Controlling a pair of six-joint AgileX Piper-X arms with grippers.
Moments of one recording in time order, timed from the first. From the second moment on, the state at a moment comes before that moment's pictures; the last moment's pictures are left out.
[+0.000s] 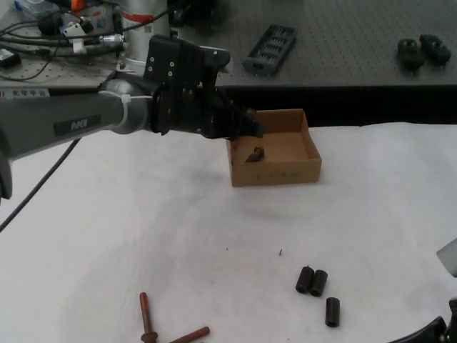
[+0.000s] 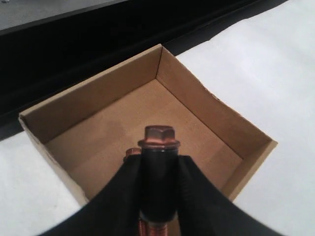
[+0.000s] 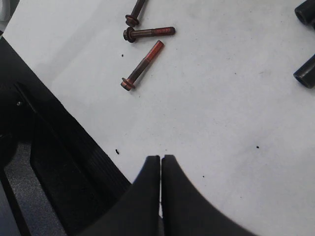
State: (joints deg) left arm -24.2 126.9 -96.9 9.7 22.5 0.0; right arm 28.6 47.1 -22.2 35.8 -37.5 6.8
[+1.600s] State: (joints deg) left arm -24.5 123.5 -97.4 11.1 34.1 -3.1; right arm 28.6 47.1 -22.2 32.1 -37.5 8.2
